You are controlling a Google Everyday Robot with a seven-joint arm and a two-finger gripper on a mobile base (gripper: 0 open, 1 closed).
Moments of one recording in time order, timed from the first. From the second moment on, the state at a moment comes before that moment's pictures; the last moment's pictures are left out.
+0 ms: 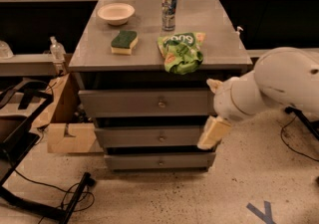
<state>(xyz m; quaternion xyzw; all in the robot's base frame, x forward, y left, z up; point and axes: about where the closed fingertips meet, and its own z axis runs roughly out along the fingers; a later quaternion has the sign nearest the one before) 0.515 -0.141 0.790 -0.62 0.73 0.00 0.29</state>
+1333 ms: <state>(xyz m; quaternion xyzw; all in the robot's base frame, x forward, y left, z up) 0.552 -0.130 0.742 -0.60 0.73 0.00 0.32</state>
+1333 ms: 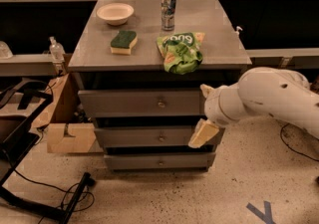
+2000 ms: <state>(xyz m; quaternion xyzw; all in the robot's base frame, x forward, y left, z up) 0.605 -0.145 0.705 -0.64 0.72 -0.05 0.26</state>
